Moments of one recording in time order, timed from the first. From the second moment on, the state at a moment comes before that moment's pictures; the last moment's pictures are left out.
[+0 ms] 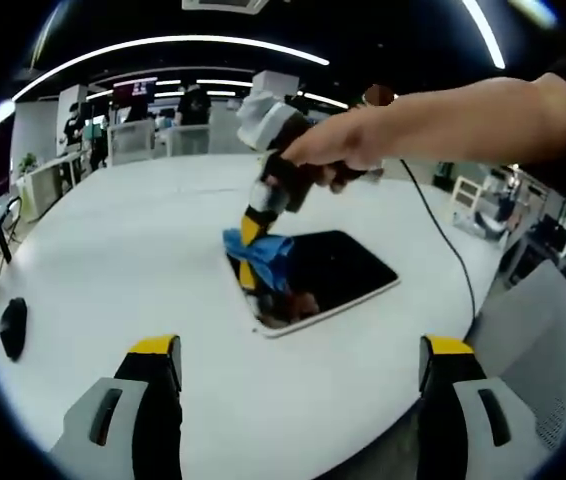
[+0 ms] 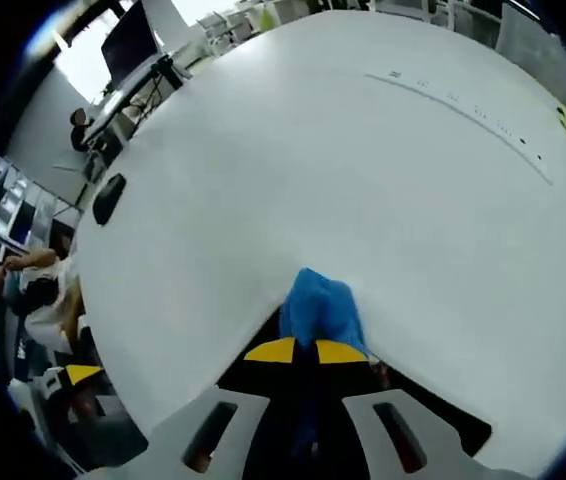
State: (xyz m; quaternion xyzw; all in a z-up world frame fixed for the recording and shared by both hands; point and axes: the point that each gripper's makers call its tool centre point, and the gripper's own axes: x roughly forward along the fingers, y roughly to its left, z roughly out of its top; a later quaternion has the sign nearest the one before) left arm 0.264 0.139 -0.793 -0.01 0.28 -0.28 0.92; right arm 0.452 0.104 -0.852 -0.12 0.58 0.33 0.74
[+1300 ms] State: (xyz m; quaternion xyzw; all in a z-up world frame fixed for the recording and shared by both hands) left arm 0.264 0.139 -0.796 -0.01 0.28 -0.28 0.92; right arm 0.435 0.115 -0.853 -0.15 0.56 0.35 0.74
